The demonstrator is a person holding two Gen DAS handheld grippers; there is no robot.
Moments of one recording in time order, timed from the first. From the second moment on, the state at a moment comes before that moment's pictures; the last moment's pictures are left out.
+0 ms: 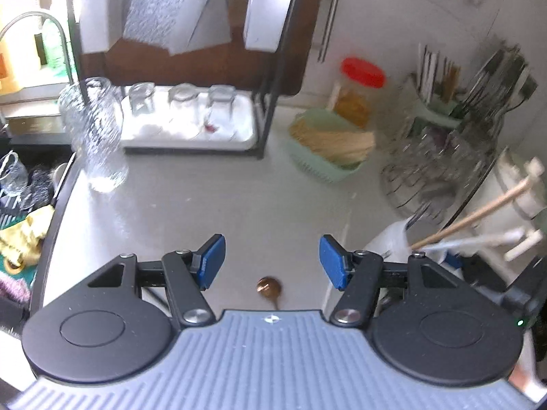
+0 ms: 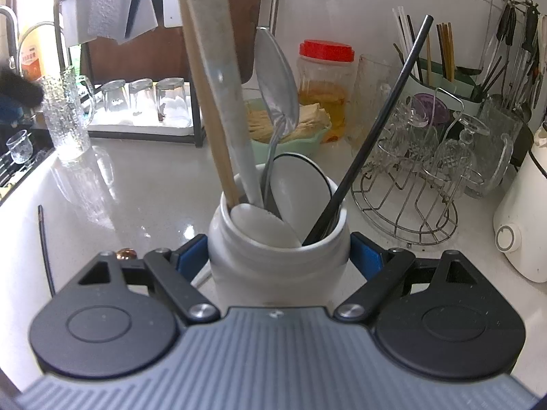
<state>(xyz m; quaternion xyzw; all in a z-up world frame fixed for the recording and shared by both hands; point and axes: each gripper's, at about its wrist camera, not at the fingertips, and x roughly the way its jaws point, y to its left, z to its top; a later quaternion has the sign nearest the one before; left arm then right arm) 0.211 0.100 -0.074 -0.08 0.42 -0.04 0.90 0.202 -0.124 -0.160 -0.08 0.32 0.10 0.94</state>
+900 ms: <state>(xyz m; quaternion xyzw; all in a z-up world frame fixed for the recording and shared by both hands) 0.221 0.153 -0.192 -0.09 0.46 0.15 0.87 0.198 -0.131 -0.155 -0.09 0.34 0.14 0.92</state>
